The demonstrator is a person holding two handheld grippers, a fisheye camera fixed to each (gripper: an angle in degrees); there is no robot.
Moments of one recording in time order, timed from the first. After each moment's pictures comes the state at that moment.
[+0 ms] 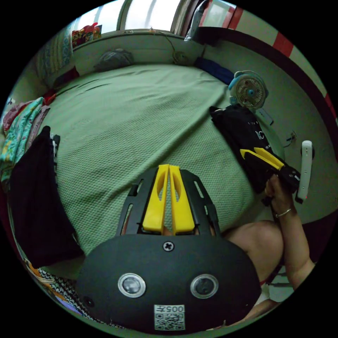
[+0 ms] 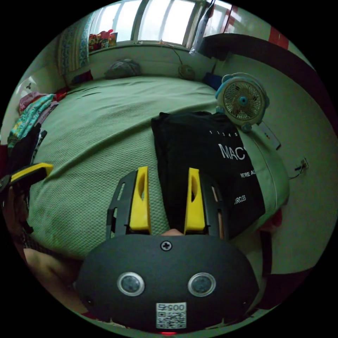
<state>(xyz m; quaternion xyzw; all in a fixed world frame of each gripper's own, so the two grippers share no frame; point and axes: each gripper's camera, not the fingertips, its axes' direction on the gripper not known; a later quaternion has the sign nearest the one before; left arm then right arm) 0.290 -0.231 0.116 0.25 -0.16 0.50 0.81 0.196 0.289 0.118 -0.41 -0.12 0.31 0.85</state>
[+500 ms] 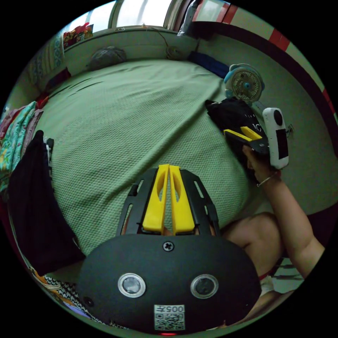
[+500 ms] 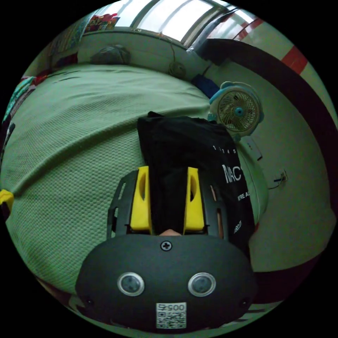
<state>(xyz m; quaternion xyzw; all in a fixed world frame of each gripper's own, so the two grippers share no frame) 0.360 -0.283 0.162 0.25 -0.19 0.52 0.79 0.213 0.318 0.172 -0.44 -0.03 0.25 0.86</state>
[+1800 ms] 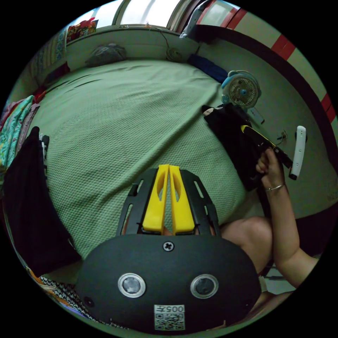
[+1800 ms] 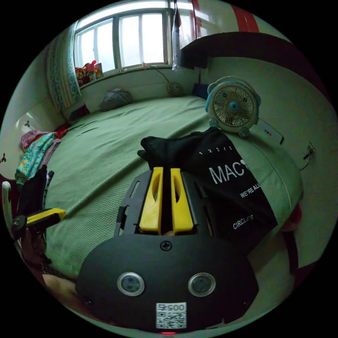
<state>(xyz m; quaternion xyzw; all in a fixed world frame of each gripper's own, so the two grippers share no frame) 0.413 -0.375 0.177 0.23 -0.16 0.52 0.81 0.320 0.315 0.129 -0.33 -0.12 0.42 0.84</state>
